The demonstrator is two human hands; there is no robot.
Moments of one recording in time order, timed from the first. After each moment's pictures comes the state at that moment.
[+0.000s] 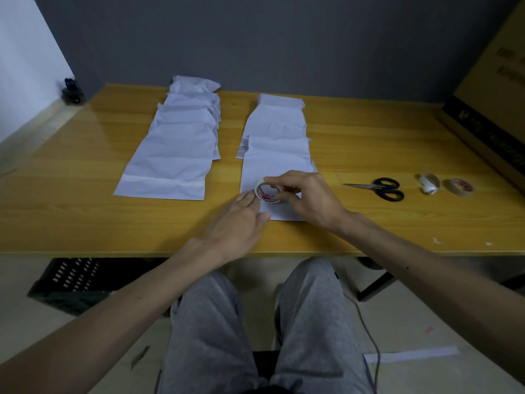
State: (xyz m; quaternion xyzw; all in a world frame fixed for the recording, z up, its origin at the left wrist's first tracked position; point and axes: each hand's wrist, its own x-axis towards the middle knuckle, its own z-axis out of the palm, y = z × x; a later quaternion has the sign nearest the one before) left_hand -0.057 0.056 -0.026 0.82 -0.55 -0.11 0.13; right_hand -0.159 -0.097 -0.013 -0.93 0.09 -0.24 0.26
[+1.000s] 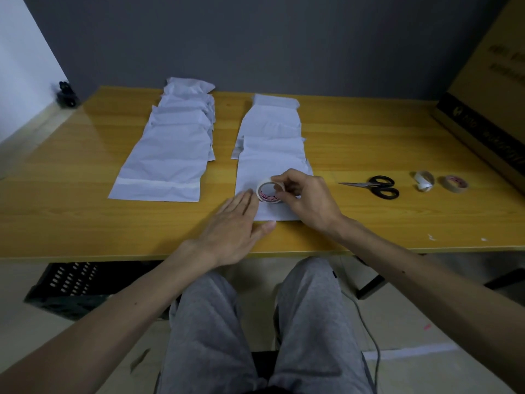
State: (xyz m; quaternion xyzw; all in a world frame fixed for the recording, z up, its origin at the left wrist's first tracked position) left_hand -0.055 0.059 -0.030 0.81 -0.58 -0.11 0.03; right_hand -0.166 -0.094 -0.021 -0.88 0.18 -0.28 0.34
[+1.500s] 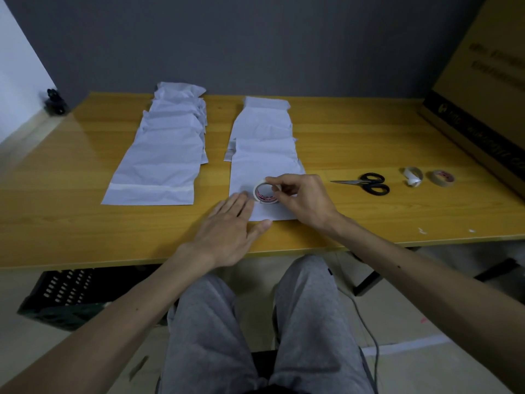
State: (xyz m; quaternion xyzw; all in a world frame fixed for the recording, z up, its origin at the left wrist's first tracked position) left_hand -0.058 0.059 -0.029 0.81 -0.58 -0.10 0.01; right_hand -0.172 -0.093 -0.018 -0.88 0.19 -0.29 0.33
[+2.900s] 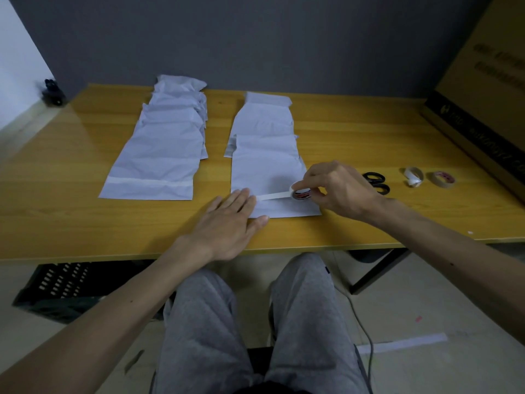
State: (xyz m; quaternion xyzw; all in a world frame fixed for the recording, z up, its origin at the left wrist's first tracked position) left_hand -0.059 0.060 -0.020 0.81 -0.57 -0.14 0.00; right_hand -0.213 -0.137 0.013 -0.98 0.07 -0.16 0.02
